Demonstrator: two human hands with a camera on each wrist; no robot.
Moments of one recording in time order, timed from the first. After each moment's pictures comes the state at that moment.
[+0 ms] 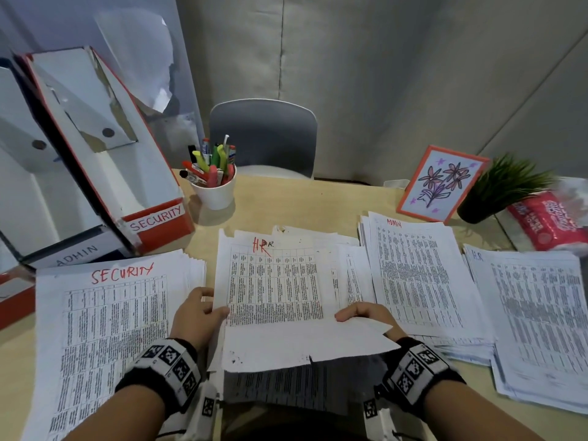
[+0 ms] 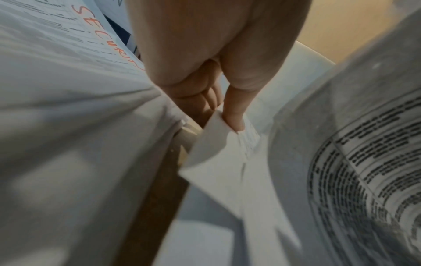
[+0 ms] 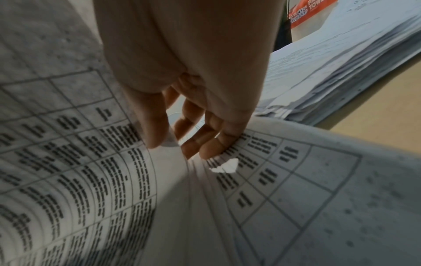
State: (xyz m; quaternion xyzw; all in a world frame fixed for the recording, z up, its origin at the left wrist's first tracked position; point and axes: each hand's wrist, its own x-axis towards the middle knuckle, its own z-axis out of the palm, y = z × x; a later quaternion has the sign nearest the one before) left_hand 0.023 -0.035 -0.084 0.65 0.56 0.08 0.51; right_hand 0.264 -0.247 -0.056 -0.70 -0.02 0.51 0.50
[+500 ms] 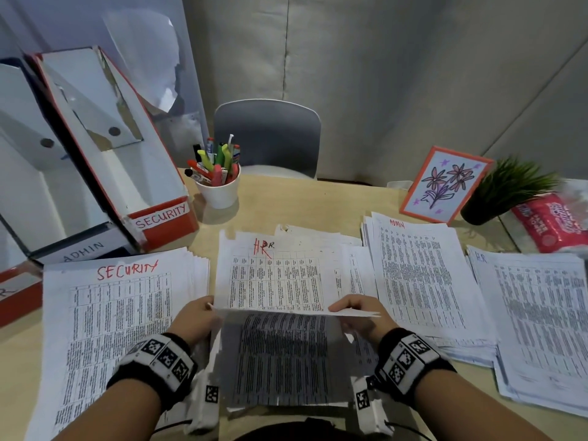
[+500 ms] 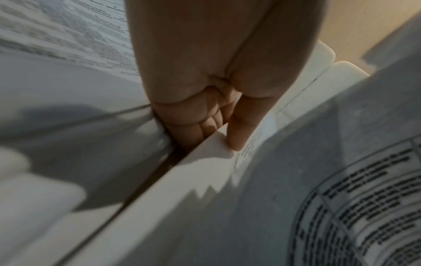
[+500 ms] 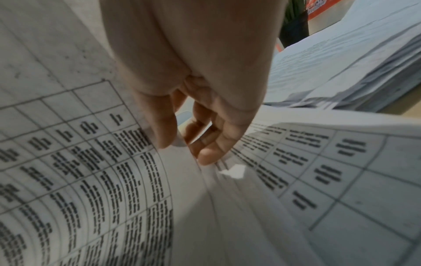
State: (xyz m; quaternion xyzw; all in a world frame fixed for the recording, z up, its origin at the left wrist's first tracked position) left_hand 0.012 -0.020 -0.097 0.62 0.52 0.02 0.58; right_hand 0.250 -0.235 -0.054 -0.74 -0.11 0.45 0.49
